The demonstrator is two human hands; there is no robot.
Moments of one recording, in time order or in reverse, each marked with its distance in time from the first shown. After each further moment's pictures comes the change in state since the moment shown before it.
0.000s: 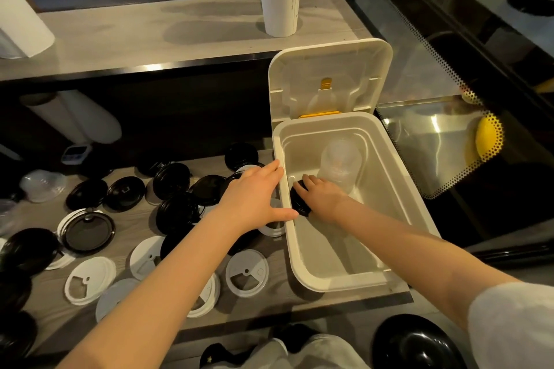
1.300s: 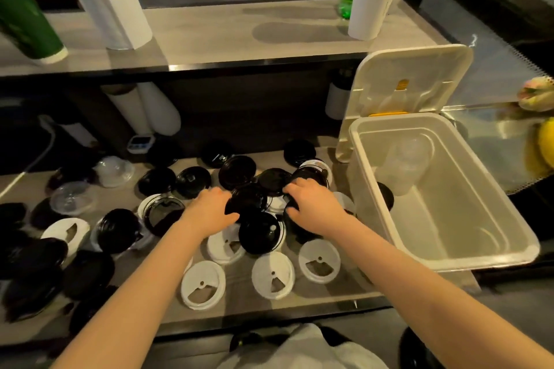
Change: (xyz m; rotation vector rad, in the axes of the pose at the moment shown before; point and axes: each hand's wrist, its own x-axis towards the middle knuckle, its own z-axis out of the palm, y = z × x) left_hand -0.079 -0.228 0.034 -0.001 -0.059 -0.272; right_hand 0.001 -0.173 -0.104 0.448 0.244 0.013
